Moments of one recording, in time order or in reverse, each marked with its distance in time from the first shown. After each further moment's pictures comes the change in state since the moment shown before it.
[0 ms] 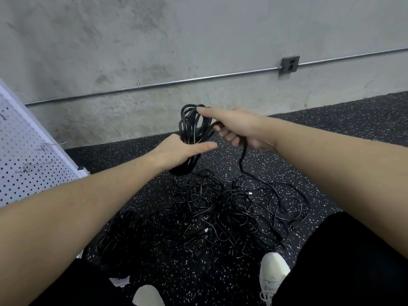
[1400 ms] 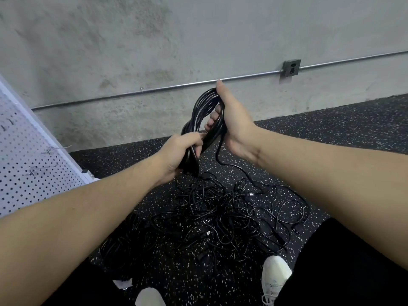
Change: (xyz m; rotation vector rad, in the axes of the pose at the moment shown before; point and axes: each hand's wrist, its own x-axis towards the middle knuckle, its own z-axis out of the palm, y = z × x) left_hand -0.005 0.003 0.008 -0.501 0.001 -0.001; right_hand 0.001 -0.018 0.031 0.882 0.267 -0.163
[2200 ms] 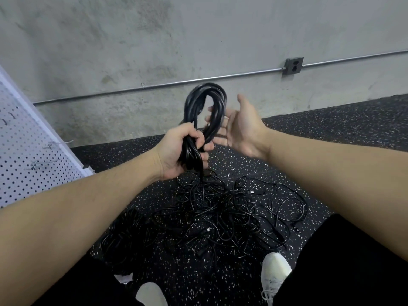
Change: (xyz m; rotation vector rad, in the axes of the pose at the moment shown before) left_hand -0.004 0.003 -0.005 -0.441 -0.314 -0.064; right_hand 0.012 0.009 -0.031 -0.154 -0.270 0.153
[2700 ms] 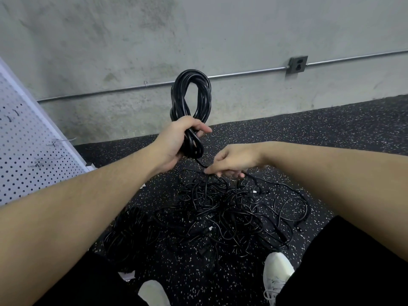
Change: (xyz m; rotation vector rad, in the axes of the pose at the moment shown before) left_hand 0.001 0.009 -0.006 0.303 0.398 0.123; right_hand -0.011 0.023 -0.010 -1.179 -0.436 0.267
